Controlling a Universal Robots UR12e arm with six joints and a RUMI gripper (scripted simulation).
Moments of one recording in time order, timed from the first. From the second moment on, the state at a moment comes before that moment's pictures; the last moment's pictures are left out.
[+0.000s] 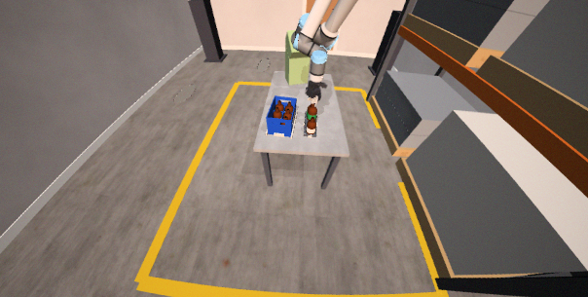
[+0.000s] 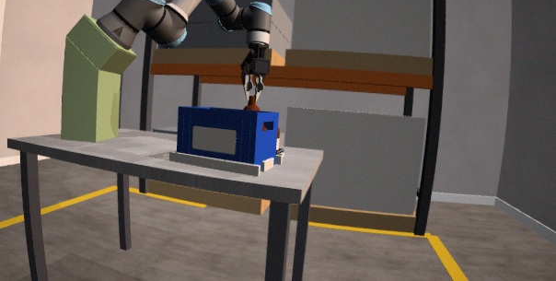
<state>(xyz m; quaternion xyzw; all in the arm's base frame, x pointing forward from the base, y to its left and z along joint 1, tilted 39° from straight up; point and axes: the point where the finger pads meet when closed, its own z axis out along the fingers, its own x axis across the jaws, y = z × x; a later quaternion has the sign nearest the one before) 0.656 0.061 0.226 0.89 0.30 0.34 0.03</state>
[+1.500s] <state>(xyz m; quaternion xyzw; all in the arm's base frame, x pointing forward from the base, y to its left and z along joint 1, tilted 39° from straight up) 0.648 0.060 0.232 0.89 0.30 0.34 0.03</state>
